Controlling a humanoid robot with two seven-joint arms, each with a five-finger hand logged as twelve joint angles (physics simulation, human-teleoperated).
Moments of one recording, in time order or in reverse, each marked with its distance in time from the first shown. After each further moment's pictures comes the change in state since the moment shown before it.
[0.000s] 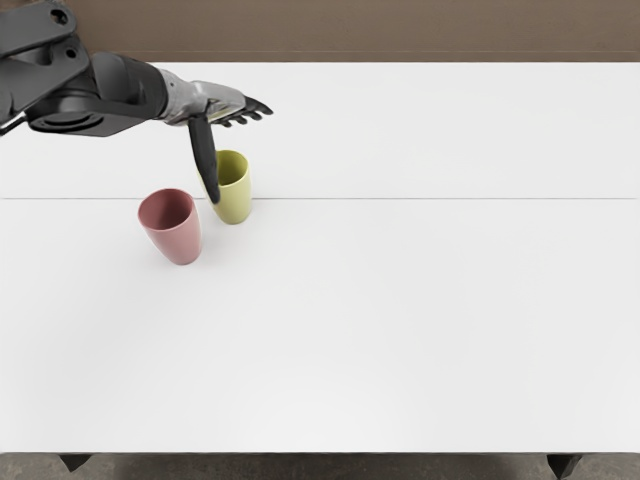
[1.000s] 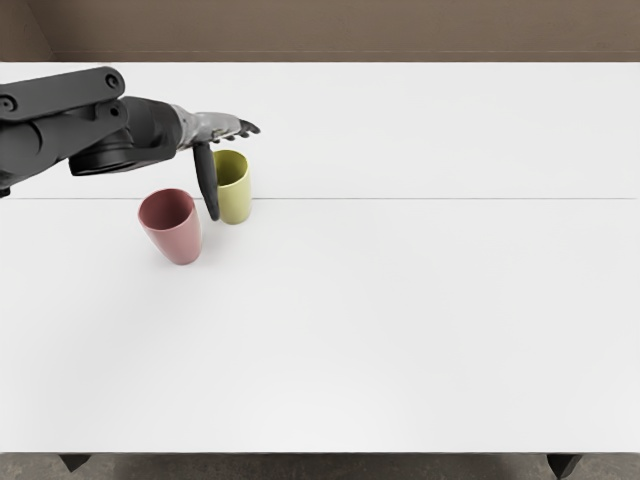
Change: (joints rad) left arm 0.042 -0.068 0.130 0.010 0.033 0.205 0.017; right arm 0.000 0.000 0.000 0.000 0.001 0.000 0.000
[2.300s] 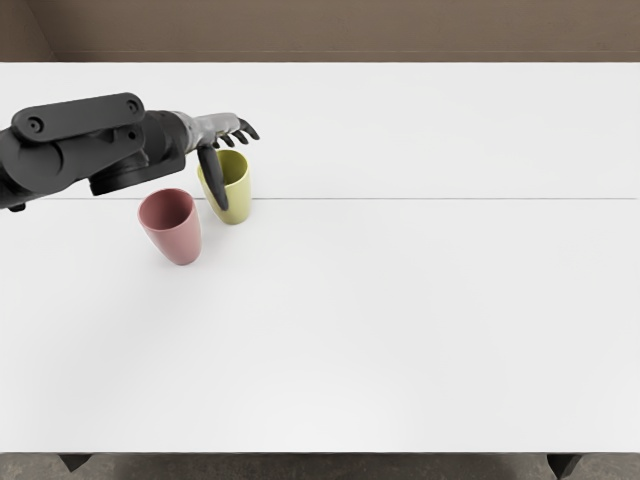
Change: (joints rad) left arm 0.022 -0.041 0.050 0.007 0.008 0.159 -0.001; right arm 0.000 0.000 0.000 0.000 0.000 0.000 0.000
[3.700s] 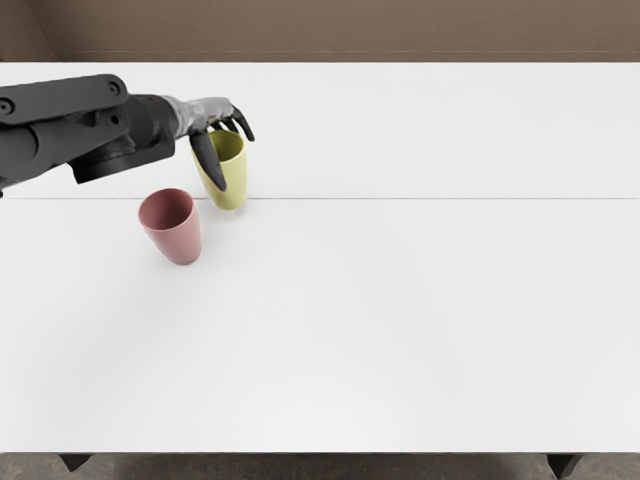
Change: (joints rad) left arm -0.063 0.066 0.014 -0.085 -0.035 0.012 0.019; right arm 0.000 0.000 0.000 0.000 0.000 0.000 0.000
